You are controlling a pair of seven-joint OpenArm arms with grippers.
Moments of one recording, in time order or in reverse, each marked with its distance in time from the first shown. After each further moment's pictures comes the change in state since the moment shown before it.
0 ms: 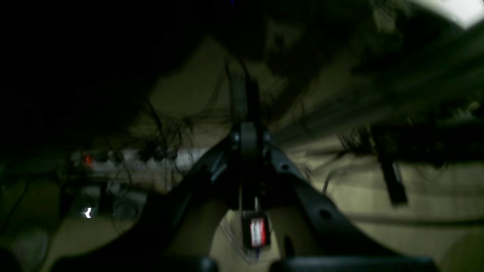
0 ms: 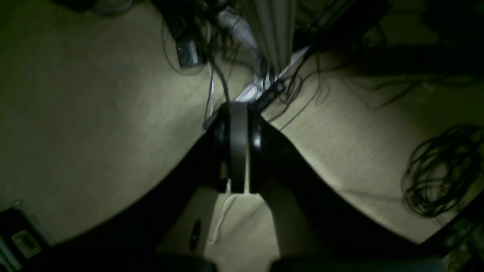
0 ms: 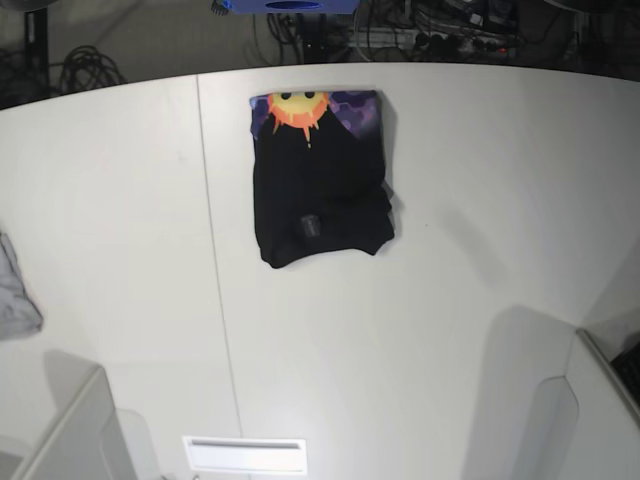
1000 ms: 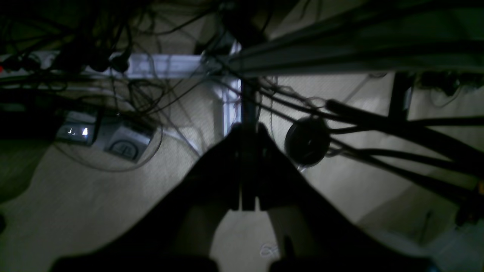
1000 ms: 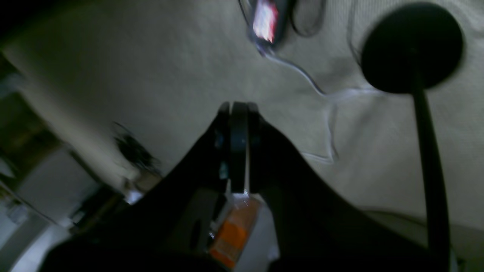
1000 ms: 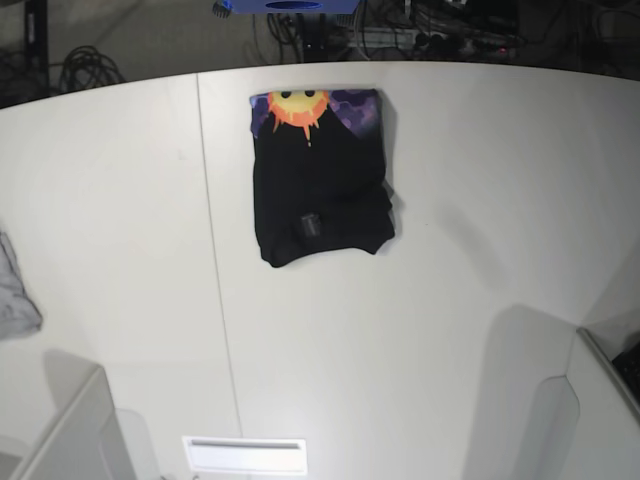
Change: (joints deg) left arm -35.2 10.2 8.9 -33.9 0.4 6.4 33.0; right arm 45.7 -8.6 0.2 -72.5 17.7 21.5 -10.9
